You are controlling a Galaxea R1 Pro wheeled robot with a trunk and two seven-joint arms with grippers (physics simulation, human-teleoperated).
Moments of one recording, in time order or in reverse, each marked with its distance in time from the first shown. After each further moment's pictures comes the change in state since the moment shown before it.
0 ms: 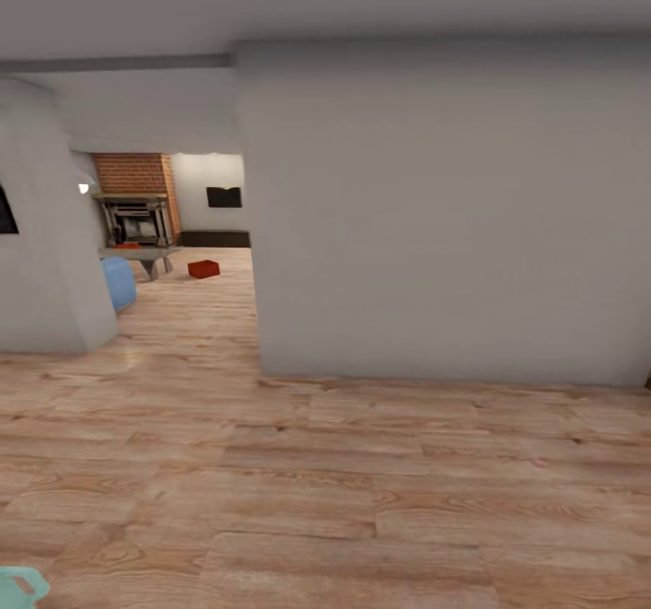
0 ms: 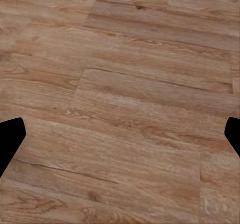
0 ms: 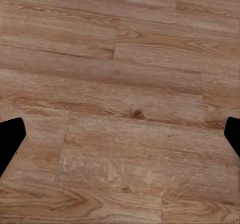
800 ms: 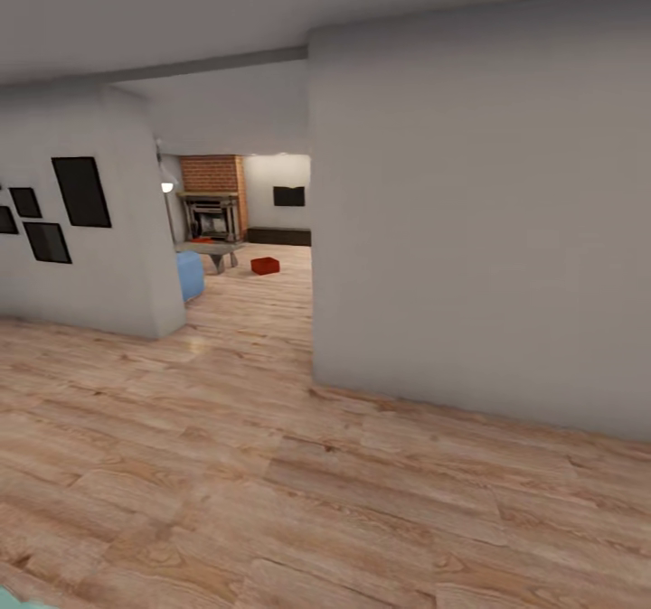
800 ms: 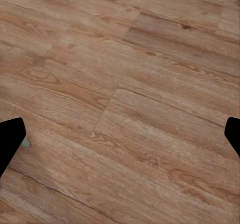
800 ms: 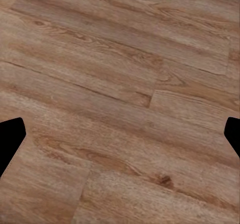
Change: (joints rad) left arm 0.000 -0.005 -0.002 0.000 -0.007 0.002 0.000; right arm 0.000 0.000 -0.001 0.000 0.001 -0.001 0.000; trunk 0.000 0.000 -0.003
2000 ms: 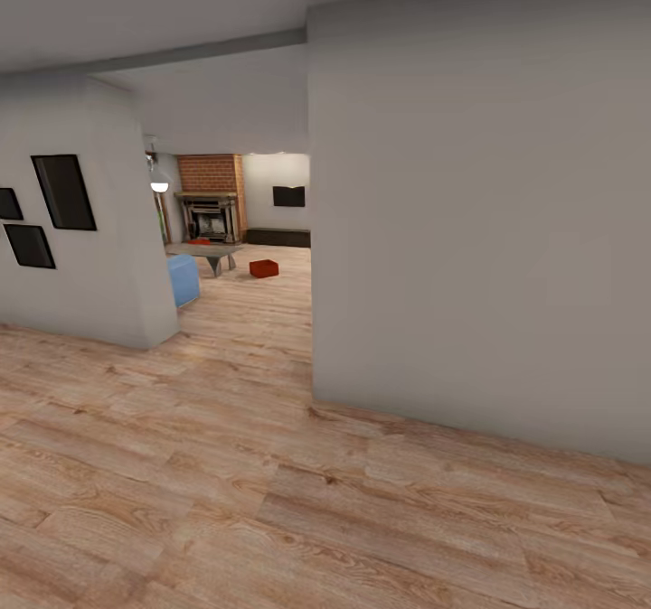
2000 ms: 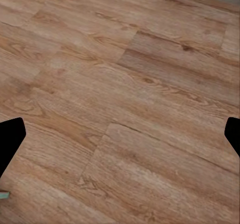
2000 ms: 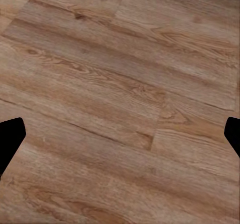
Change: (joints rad) left arm 0.000 0.000 0.000 0.000 0.000 0.003 -0.001; right arm 0.000 0.000 0.001 0.000 0.000 0.001 0.003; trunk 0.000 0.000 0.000
